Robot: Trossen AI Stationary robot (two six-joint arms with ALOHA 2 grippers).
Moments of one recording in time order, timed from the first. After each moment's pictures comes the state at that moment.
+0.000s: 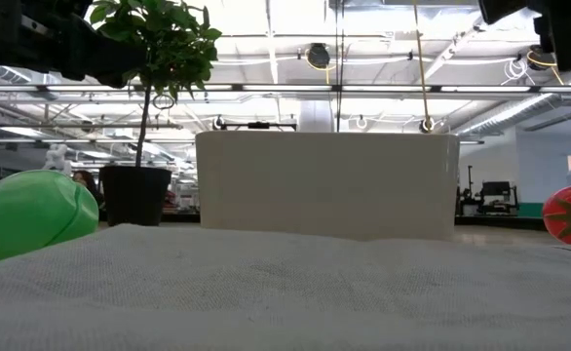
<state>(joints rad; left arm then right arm) -0.09 0.50 0.20 0.24 -0.05 0.18 0.41 1.16 1.09 -1.24 -0.01 1.16</state>
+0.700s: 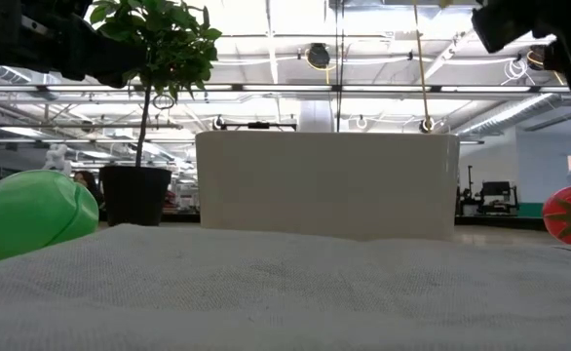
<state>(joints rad) -0.09 0.50 0.20 0.24 -0.05 0.18 0.40 1.29 1.07 -1.30 -0.05 1.13</state>
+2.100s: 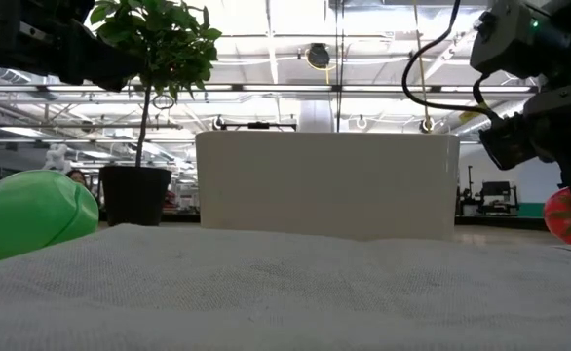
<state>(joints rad) -0.09 0.50 0.20 0.20 -0.05 0.18 0.22 1.17 0.46 -0.57 -0.26 1.14</state>
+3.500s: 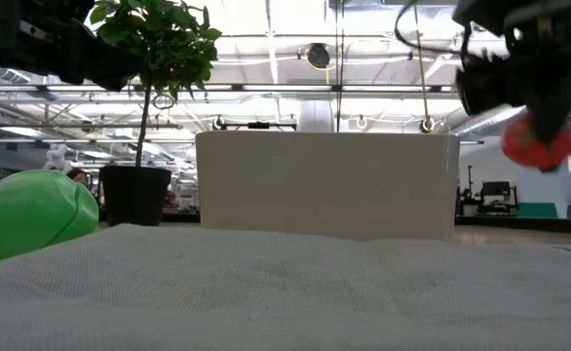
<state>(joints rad) -0.09 0.50 0.20 0.21 -0.05 0.18 0.12 1.03 0.57 -0.60 -0.37 0.93</state>
